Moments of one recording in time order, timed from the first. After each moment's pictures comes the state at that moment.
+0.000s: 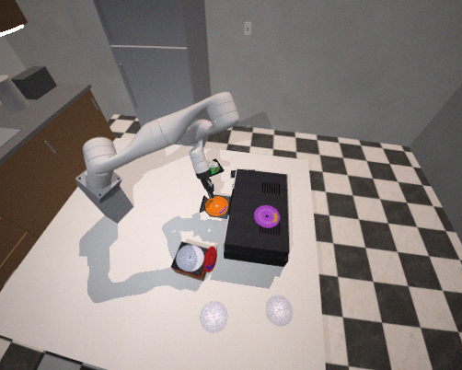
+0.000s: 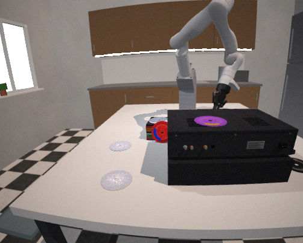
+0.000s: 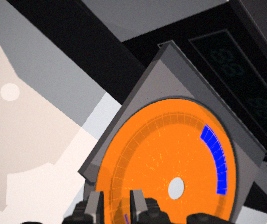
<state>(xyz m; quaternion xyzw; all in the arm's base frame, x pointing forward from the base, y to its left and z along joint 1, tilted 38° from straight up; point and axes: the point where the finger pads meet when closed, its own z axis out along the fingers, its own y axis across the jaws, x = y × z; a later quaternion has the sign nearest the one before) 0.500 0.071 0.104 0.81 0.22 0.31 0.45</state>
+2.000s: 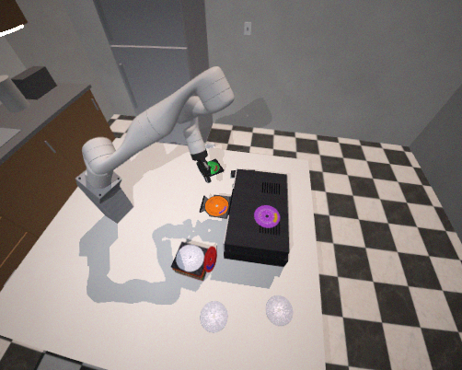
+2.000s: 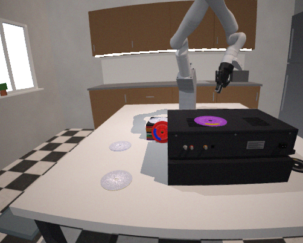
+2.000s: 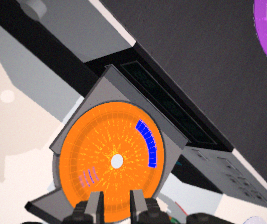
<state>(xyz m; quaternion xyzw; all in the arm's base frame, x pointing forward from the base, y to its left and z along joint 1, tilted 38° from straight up) 0.431 0.112 0.181 0.81 0.22 0.31 0.45</state>
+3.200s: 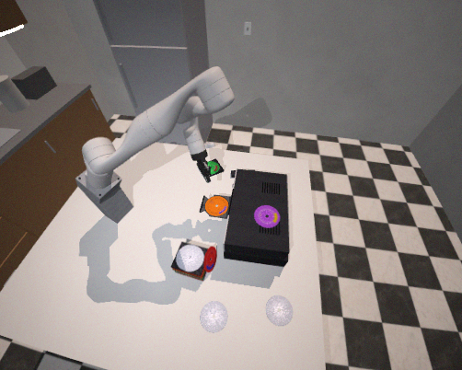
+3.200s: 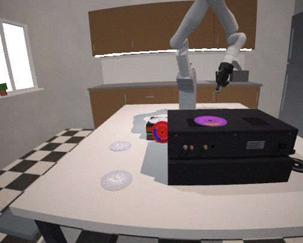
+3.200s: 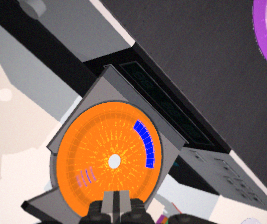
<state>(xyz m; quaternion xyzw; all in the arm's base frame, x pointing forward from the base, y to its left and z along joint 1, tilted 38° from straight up) 0.431 0.111 0.182 0.81 0.22 0.31 0.45</state>
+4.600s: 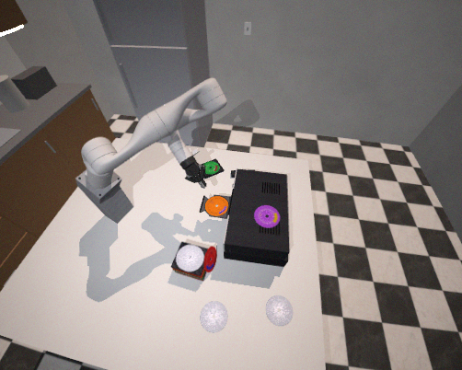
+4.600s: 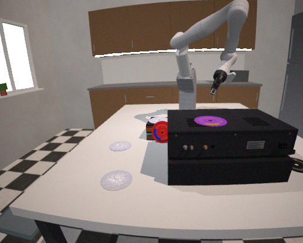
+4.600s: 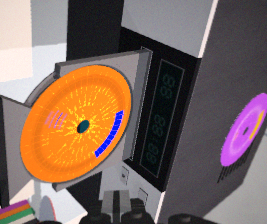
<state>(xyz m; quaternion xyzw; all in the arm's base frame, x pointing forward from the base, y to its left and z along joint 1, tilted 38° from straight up) 0.421 0.084 0.164 0.56 0.45 0.17 0.68</state>
